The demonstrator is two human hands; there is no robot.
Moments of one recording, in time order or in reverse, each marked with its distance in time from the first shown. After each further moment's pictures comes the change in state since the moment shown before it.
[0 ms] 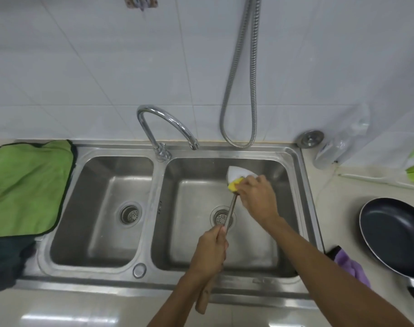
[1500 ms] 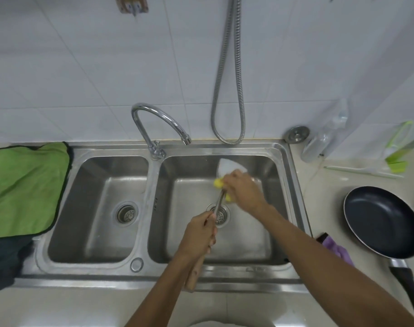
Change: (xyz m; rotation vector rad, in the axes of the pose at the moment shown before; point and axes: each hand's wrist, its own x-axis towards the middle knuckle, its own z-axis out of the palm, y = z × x) left_hand 0.003 0.005 -0.016 0.027 0.015 0.029; right_hand 0.001 -0.014 -0.004 0.173 -0.257 -0.031
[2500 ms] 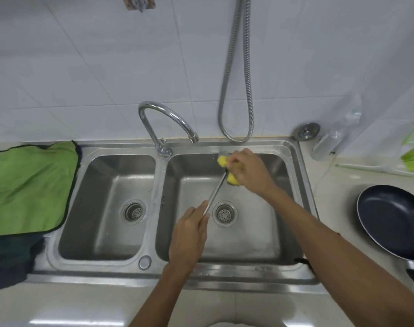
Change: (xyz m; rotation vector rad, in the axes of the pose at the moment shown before) left_hand 0.000 -0.022 -0.026 0.605 0.445 0.477; right_hand 0.031 -0.012 -0.046 0.407 0.166 0.056
